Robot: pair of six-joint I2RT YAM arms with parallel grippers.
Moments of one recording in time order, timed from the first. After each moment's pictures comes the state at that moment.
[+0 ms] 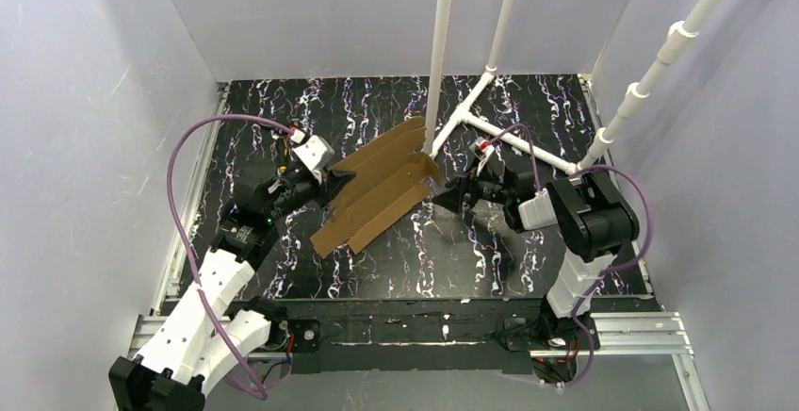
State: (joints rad) left arm -0.37 0.81 0.76 -0.09 0.53 0.11; right arm 0.29 1.77 0.58 0.88 -0.87 0.25
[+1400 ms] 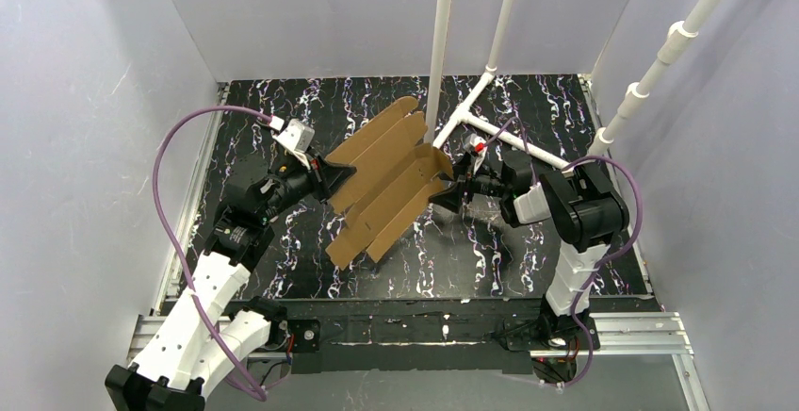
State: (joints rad) left arm -0.37 0.80 0.80 -0.09 0.48 -0.25; right arm 0.29 1.89 0.64 1.11 -1.03 0.15
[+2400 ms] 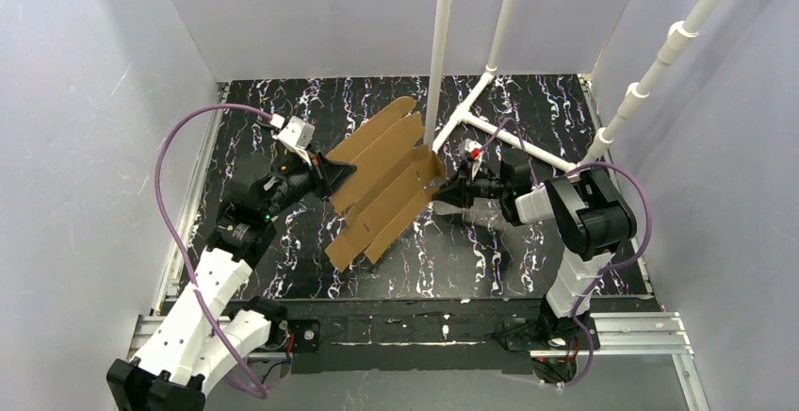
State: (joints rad) left arm -0.37 0.82 0.80 -0.09 0.45 -0.29; right arm 0.30 1.83 0.64 0.95 -1.10 0.02
